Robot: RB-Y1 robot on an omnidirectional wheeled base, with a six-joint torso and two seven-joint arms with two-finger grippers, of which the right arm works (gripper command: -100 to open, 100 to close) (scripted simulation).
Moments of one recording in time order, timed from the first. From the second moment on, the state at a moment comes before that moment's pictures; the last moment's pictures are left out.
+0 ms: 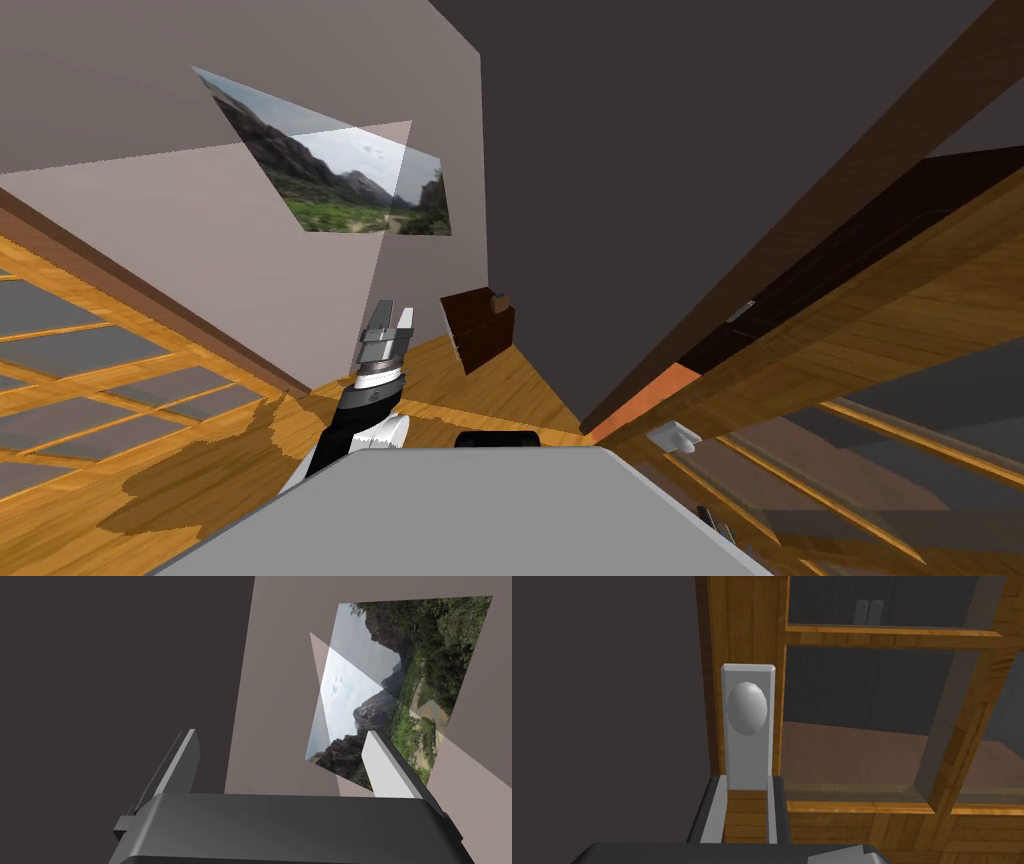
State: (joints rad) arm 0.58 -0.35 0.06 -0.65 2.40 1.31 1.38
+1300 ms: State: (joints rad) arm 0.50 -0.38 0.08 -0.61 2.37 1.28 1.39
